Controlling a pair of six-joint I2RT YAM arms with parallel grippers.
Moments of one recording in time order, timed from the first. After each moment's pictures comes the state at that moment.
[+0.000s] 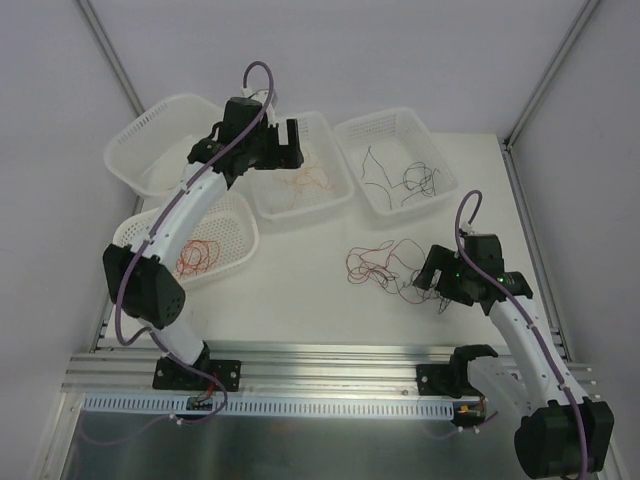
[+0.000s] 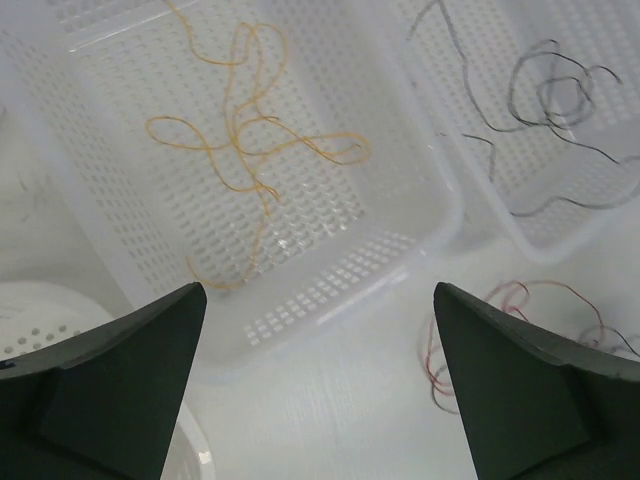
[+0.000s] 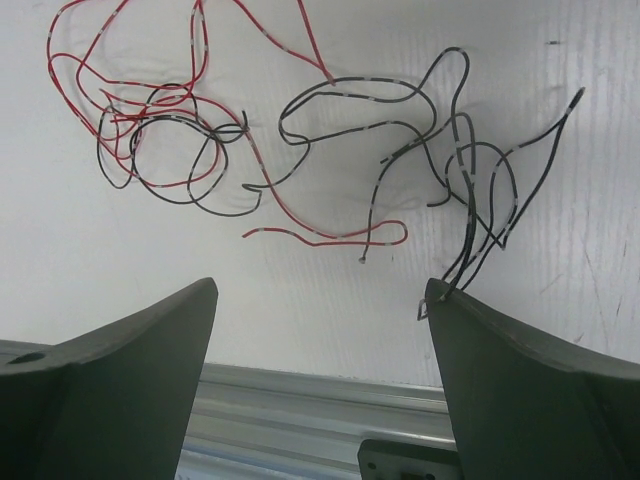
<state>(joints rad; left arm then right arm) -0.35 1.77 1.75 -0.63 0.05 -0.30 0.12 0.83 0.61 -0.76 -0.16 0.43</state>
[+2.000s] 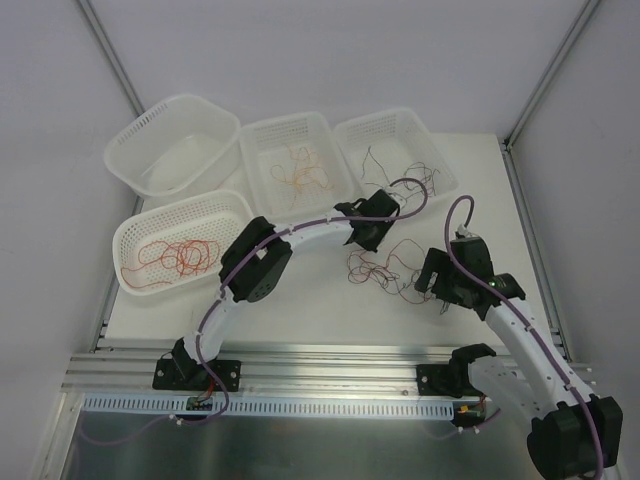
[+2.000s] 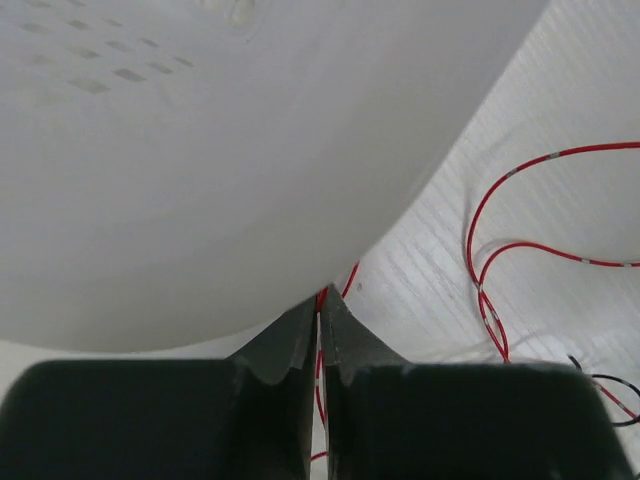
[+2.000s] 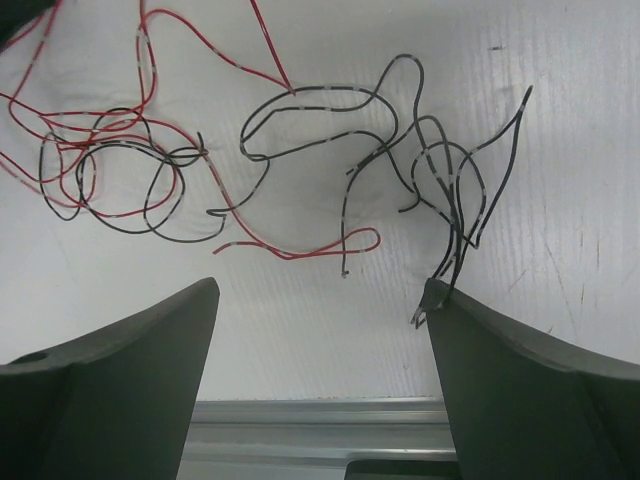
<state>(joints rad) -0.90 2.31 1.83 -0.49 -0.11 -0.17 0.27 0.83 0.60 -0.75 0.06 0.53</state>
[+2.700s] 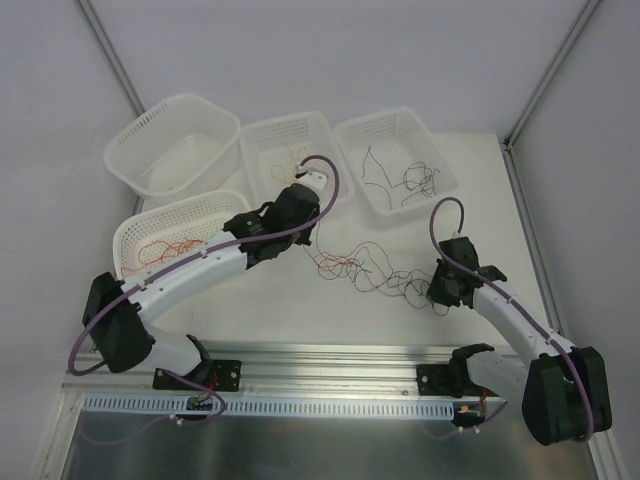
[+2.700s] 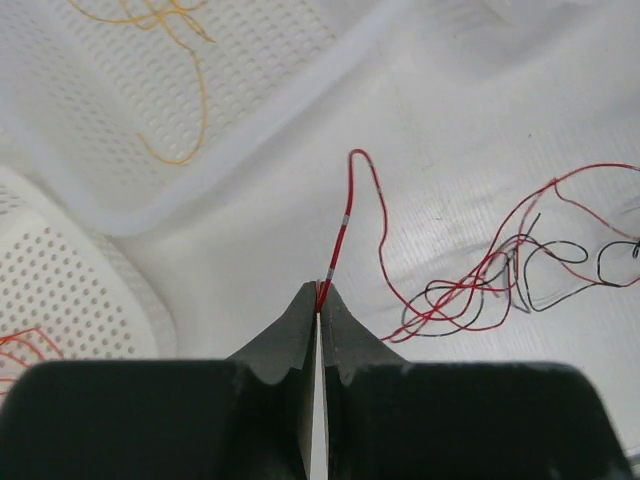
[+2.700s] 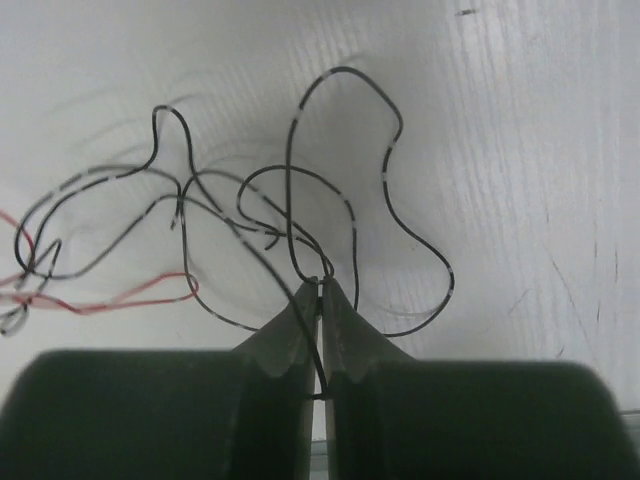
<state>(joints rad) -0.85 1.45 1.20 -0.48 -0.39 -0.23 0.26 1.04 0.53 -0.62 0.10 0.59</state>
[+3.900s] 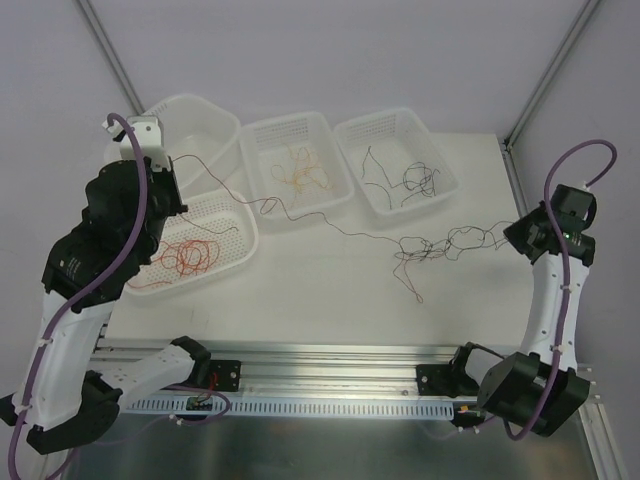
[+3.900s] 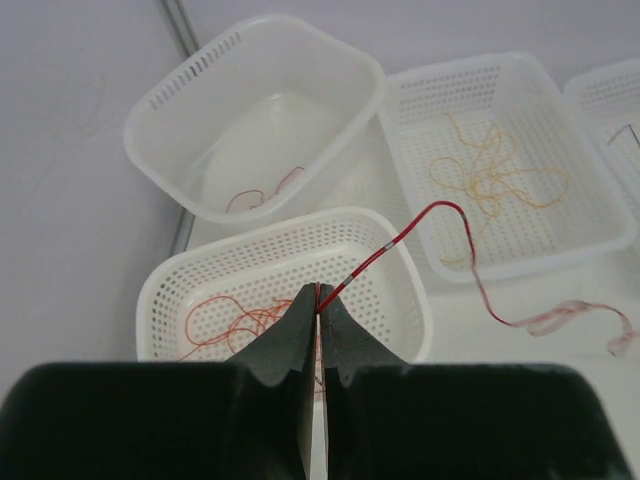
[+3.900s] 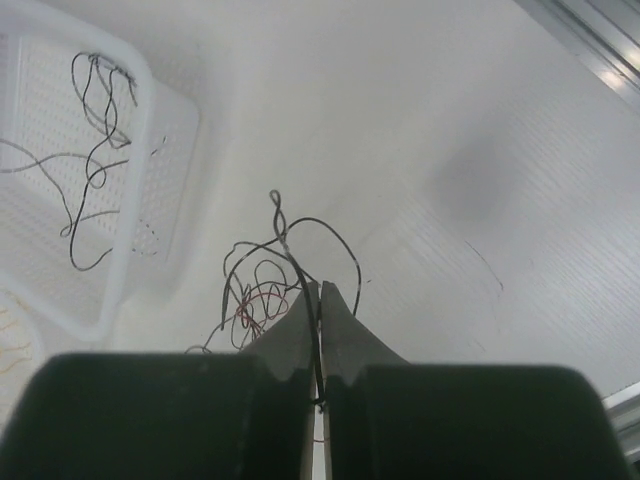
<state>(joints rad) -0.53 0.97 1.65 -0.98 -0.65 -0.10 -0.41 1.09 1.09 -0.80 -0.04 0.56</state>
